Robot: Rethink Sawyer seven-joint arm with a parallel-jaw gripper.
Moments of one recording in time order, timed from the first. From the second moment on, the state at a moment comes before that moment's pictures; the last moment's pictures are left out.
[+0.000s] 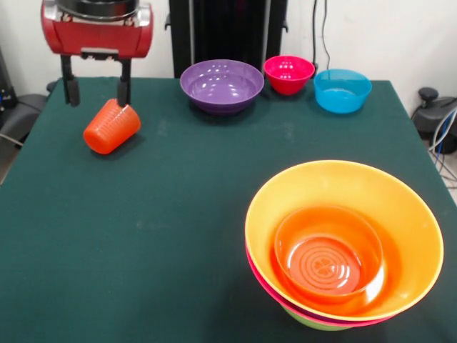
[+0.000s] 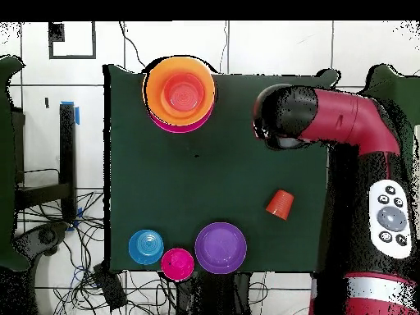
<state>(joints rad) -0.49 -0.66 0.17 1.24 -0.33 1.01 1.38</state>
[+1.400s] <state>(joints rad) -0.33 -0.62 -0.07 1.44 -0.41 0.87 1.55</state>
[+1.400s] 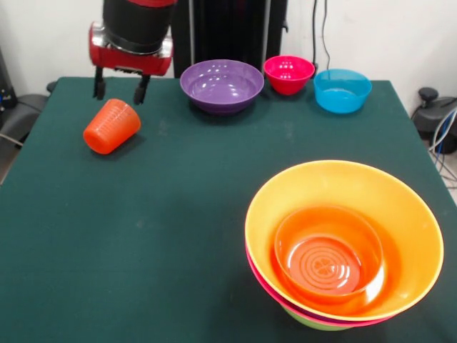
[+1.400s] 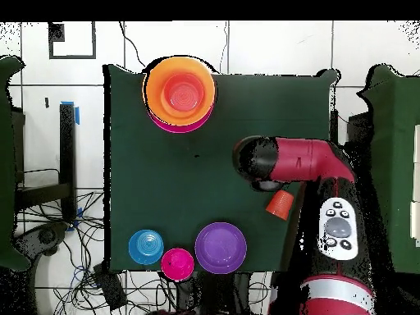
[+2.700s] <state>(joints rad) -0.26 -0.62 -0.14 1.69 -0.30 0.81 1.77</state>
